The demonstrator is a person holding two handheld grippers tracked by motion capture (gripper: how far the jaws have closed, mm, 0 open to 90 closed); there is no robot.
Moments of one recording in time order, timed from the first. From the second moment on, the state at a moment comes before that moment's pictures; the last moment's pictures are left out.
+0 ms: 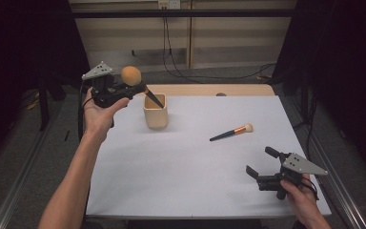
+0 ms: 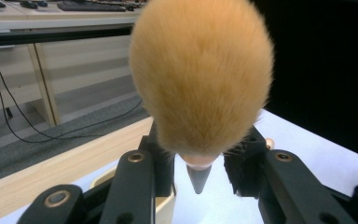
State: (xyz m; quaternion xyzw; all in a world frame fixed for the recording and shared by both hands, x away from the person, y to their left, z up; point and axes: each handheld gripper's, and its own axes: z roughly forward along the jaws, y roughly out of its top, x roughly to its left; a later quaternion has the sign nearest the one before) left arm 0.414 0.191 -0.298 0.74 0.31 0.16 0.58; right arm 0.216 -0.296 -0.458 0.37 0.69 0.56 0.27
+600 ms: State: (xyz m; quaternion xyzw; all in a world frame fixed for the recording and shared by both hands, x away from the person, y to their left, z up) left arm 0.436 0.203 -0.299 0.72 0.33 0.17 0.59; right arm 0.215 -0.296 -0.457 0.37 0.68 0.57 0.27
